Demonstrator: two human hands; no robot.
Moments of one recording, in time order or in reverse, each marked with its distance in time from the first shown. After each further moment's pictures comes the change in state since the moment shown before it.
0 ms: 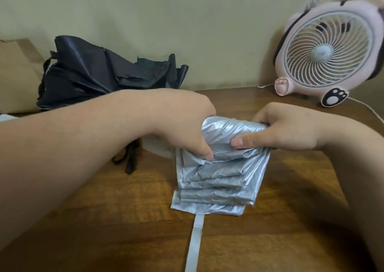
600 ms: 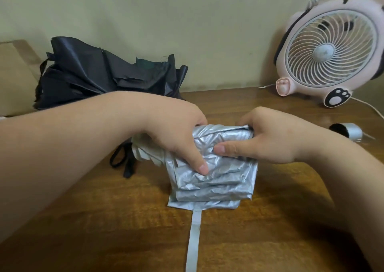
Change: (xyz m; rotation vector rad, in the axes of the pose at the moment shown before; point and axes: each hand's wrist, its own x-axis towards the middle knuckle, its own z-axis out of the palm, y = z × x) left_hand 0.005 -0.015 0.004 -0.254 -0.211 -0.005; right_hand 0.009 -0.012 0.017 -0.168 0.081 -0.026
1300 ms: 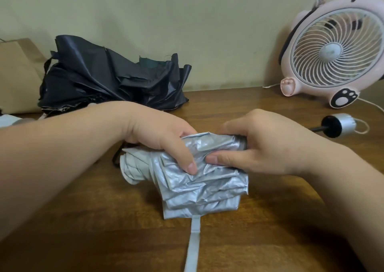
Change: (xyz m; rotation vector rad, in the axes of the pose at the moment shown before) left_hand 0.009 -0.047 0.022 -0.641 -0.418 0.191; right_hand 0.002 -0.001 0.016 -0.107 0.132 -0.421
